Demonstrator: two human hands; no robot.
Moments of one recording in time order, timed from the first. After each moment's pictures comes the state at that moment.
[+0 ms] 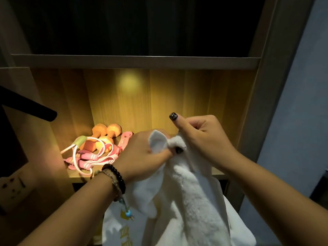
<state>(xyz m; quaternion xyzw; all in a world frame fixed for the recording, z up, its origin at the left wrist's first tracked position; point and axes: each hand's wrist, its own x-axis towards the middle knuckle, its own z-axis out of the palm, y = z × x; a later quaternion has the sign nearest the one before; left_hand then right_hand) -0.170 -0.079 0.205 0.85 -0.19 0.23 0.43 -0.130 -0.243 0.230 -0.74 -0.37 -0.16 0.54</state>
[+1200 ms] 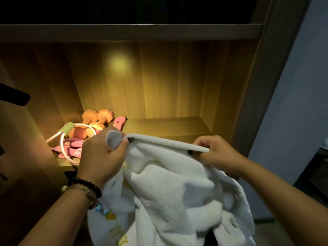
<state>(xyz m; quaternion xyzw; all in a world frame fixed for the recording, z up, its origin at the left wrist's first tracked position) -0.169 -0.032 0.146 0.87 0.01 0.38 0.32 -0.083 -0.305 0.135 -0.88 -0.22 0.05 0.41</state>
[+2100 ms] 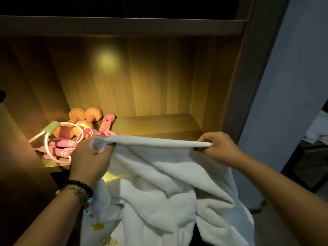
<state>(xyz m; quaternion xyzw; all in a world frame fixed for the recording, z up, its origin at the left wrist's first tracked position) -0.157 -0.034 0.120 0.83 0.15 0.32 0.44 -0.074 -0.342 0.123 -0.91 -0.17 -0.03 0.37</state>
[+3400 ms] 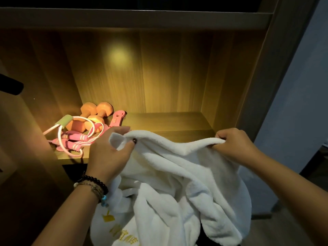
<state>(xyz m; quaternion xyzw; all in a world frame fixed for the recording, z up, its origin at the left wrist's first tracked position) -0.157 -0.040 0.120 0.83 0.09 0.31 0.44 -0.069 -0.335 0.130 -0.94 -0.15 -0.05 0.30</state>
